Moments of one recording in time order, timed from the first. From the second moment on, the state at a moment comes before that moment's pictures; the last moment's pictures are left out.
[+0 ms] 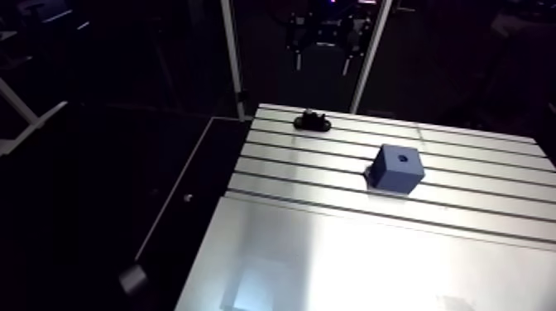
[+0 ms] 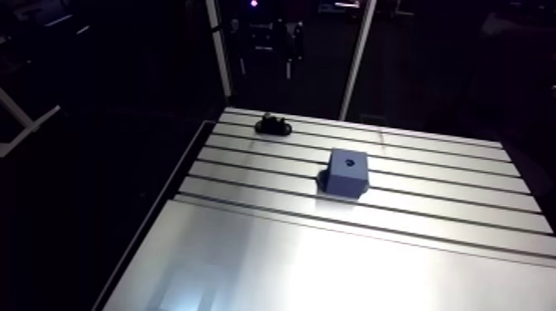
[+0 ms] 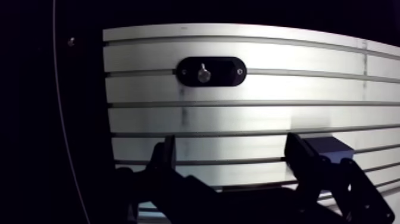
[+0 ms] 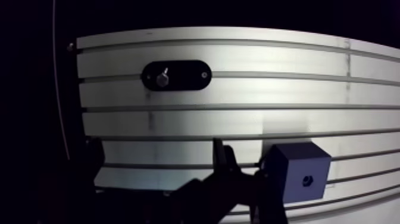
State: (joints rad) arm 0.16 -1.19 1.57 -2.09 -1.59 -1.41
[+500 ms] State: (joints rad) arm 0.17 -1.16 1.60 -2.20 -1.59 -1.45
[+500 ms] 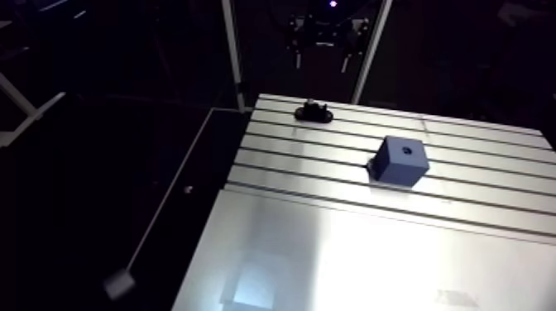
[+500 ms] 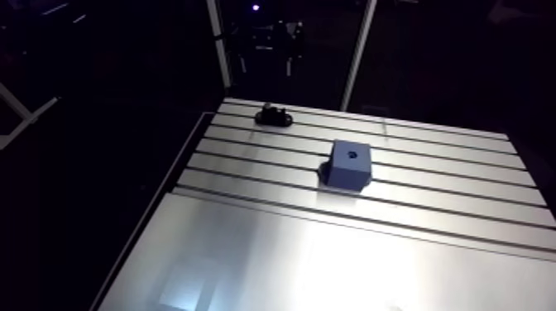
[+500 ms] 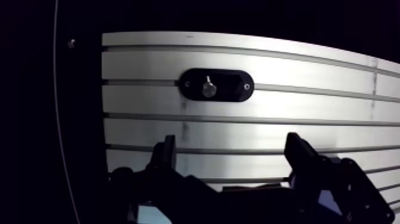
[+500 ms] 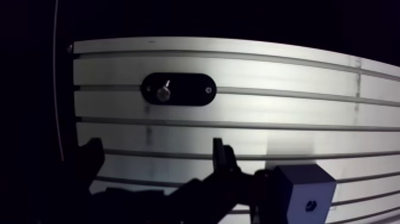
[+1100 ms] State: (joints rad) arm 0.17 -1.10 1.60 -2.26 -1.59 -1.46
